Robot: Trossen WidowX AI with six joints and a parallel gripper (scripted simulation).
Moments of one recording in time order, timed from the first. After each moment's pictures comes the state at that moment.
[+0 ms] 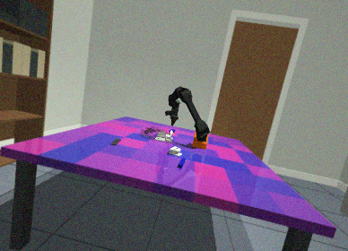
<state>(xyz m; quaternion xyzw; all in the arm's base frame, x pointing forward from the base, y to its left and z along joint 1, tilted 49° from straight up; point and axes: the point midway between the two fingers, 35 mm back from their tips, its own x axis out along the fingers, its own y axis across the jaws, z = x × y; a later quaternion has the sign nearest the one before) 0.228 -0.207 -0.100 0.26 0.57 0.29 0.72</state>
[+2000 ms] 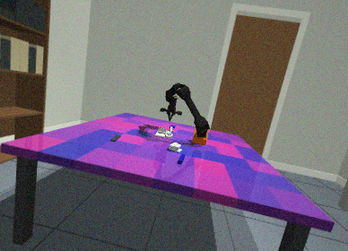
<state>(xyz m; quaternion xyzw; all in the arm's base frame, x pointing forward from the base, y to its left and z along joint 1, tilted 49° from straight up) 0.250 -0.210 -0.098 0.72 0.59 -0.25 0.26</state>
